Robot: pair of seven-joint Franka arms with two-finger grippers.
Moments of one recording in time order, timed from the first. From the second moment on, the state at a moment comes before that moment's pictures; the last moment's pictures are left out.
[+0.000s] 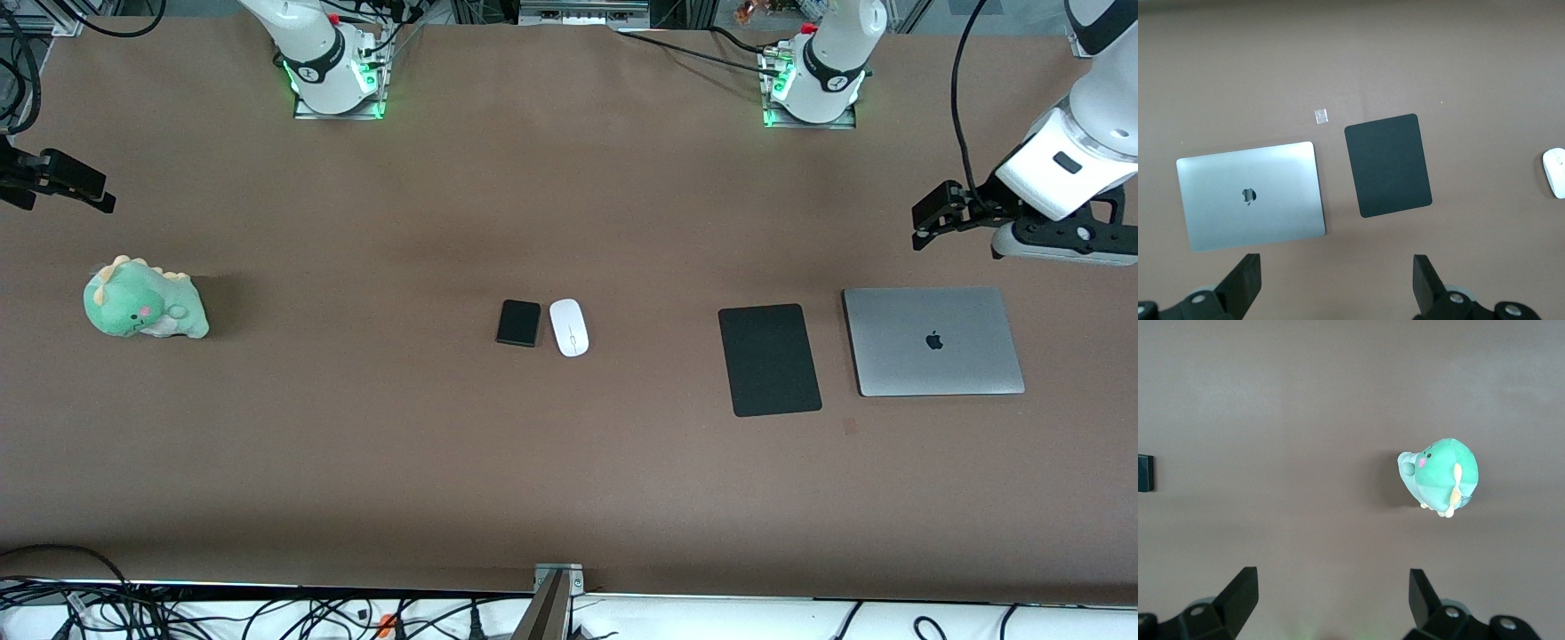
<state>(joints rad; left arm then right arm) 0.12 0.01 -0.23 -1.66 0.00 1.71 -0.01 -0.06 0.02 -0.02 -1.56 -0.02 1.52 -0.06</state>
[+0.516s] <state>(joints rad) 0.10 0.11 -0.24 -1.66 0.00 1.69 -0.01 -0.06 0.02 -0.02 -1.56 -0.02 1.52 -0.06</state>
